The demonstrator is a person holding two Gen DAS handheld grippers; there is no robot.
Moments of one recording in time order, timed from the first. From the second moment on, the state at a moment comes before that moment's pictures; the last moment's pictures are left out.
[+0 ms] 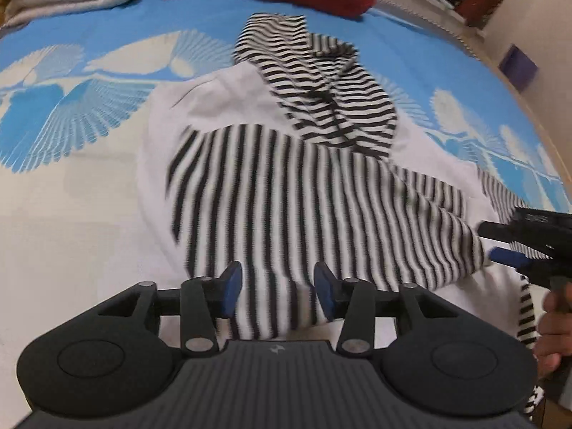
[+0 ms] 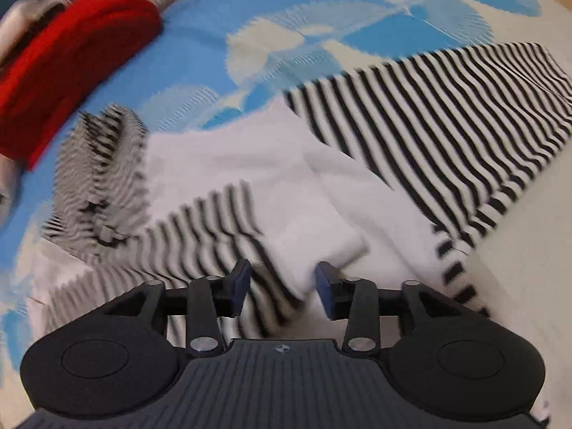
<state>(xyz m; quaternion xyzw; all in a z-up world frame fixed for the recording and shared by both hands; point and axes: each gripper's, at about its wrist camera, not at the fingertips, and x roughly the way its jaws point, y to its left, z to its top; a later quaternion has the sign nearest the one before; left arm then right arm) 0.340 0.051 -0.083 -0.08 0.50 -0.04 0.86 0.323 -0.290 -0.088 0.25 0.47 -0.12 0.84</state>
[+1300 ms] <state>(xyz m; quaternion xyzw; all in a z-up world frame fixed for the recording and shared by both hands) 0.295 0.029 -0.037 -0.03 0.43 -0.03 0.90 0.249 -0.317 0.002 0.07 0.34 -0.09 0.93</state>
